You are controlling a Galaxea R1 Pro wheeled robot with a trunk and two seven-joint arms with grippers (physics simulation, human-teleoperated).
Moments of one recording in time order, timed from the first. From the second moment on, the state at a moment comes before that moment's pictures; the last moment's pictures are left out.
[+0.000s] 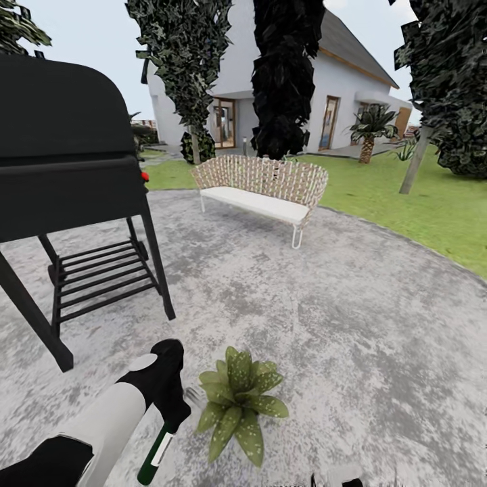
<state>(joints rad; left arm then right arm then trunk) -0.82 -0.05 -0.22 -0.50 -1.22 1.00 -1.39 -0.37 0.05 -0.17 -0.06 0.48 -0.47 -0.30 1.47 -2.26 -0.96</state>
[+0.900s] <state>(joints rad) -0.82 -0.06 -0.23 -0.49 -1.22 1.00 -1.38 -0.37 0.05 -0.17 -0.06 0.48 -0.47 -0.30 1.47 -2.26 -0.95</state>
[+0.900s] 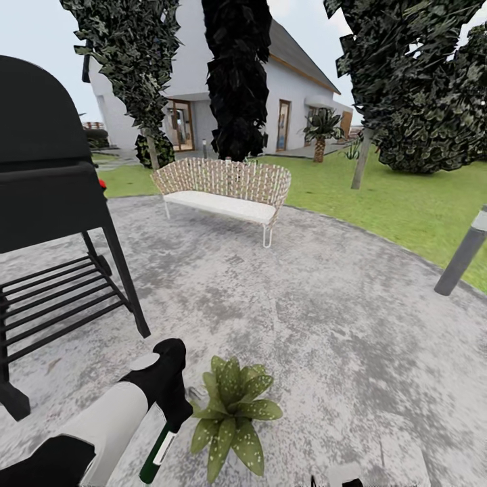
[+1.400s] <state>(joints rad) -0.88 -0.03 -0.23 -0.48 -1.22 1.00 -1.38 -0.37 0.05 -0.17 -0.06 0.48 -0.47 -0.30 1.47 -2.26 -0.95</state>
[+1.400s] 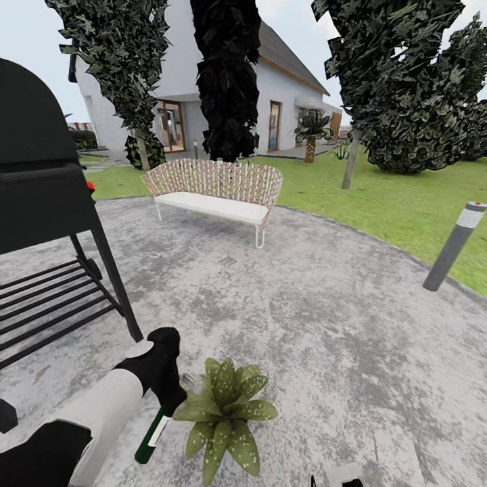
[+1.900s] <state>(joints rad) -0.86 0.00 -0.23 -0.46 -1.22 1.00 -1.39 -0.37 0.05 -0.17 -0.06 0.48 -0.47 -0.30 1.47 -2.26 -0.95</state>
